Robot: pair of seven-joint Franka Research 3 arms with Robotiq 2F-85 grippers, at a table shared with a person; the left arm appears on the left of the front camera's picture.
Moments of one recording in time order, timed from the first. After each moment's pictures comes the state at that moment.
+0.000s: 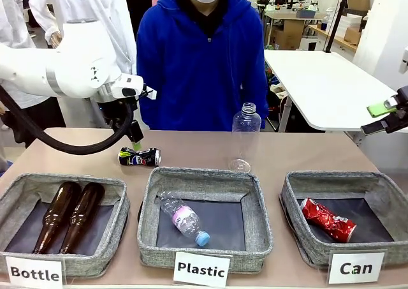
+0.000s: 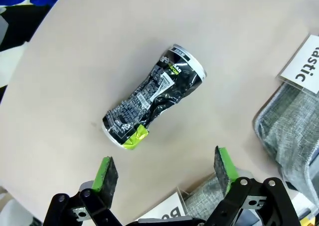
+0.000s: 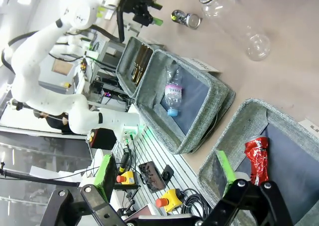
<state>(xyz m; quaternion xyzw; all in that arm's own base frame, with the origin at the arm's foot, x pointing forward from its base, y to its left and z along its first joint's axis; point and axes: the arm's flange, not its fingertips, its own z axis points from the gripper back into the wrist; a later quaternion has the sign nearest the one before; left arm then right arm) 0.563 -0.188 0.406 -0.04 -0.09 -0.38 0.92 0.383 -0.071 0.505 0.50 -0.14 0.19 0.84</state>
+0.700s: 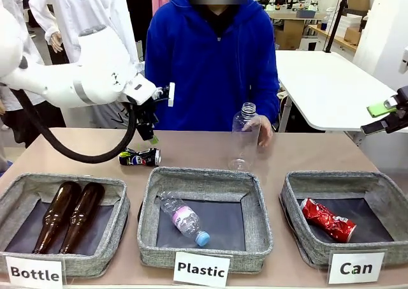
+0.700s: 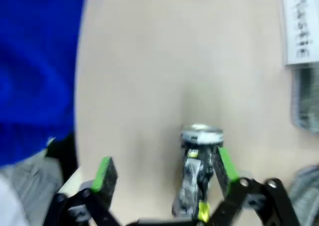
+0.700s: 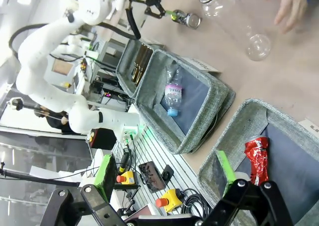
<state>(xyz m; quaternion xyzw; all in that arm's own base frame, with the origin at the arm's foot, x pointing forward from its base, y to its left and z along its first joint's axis) 0.606 -0.232 0.394 -0.03 -0.20 -0.70 0.68 0.383 -0.071 0.505 0.50 -0.14 0.19 0.84</state>
